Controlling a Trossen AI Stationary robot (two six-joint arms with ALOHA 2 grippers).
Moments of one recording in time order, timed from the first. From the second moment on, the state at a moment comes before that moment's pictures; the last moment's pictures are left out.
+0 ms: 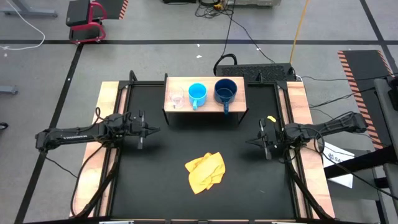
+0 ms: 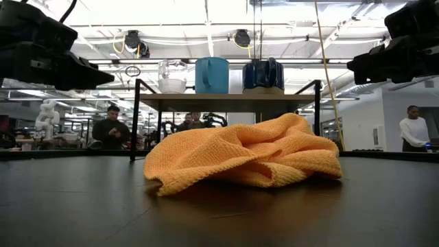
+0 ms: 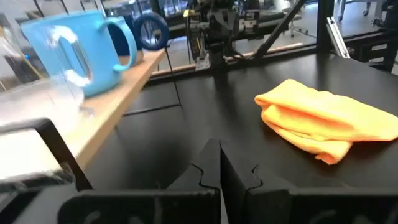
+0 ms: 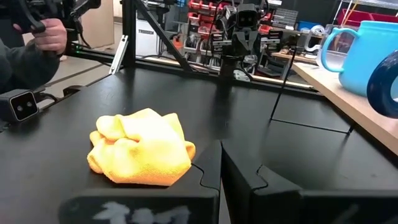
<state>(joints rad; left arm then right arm) 0.20 0.25 0.01 0.12 0.19 0.22 0.19 0.30 0.02 0.19 0.07 -0.12</state>
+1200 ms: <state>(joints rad) 0.24 0.25 0.01 0.32 0.41 0.18 0.16 0.22 0.01 0.42 0.31 -0.28</state>
